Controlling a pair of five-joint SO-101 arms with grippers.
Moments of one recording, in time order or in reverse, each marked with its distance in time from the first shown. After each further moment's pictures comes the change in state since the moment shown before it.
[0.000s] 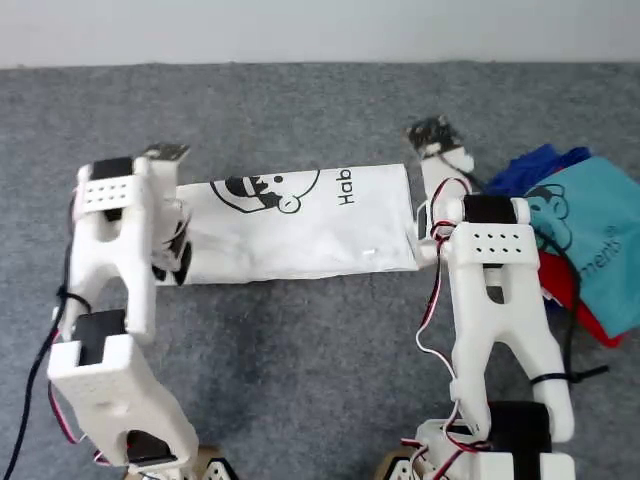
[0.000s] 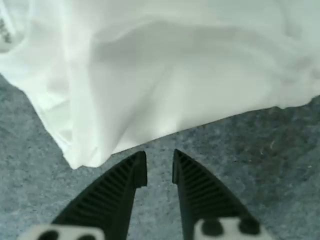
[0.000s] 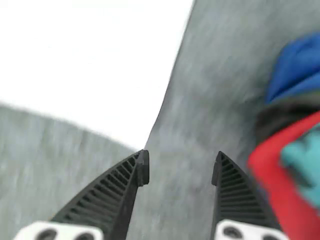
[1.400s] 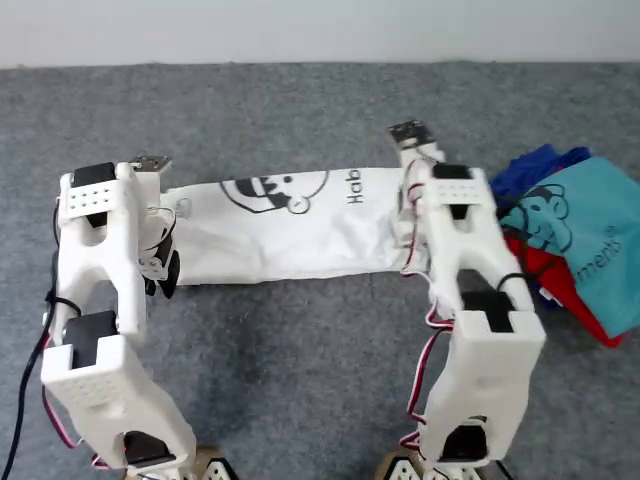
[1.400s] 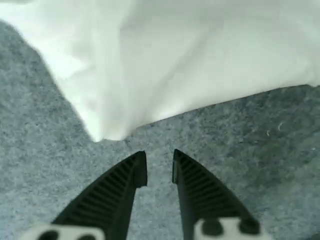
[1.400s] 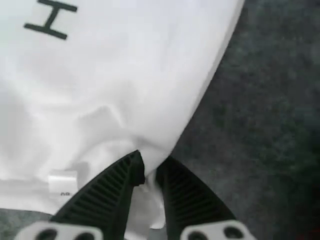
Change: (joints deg) left arm -1.7 -0.3 0.5 4.0 -0.4; right arm 0.5 38.2 -25.4 1.1 -1.8
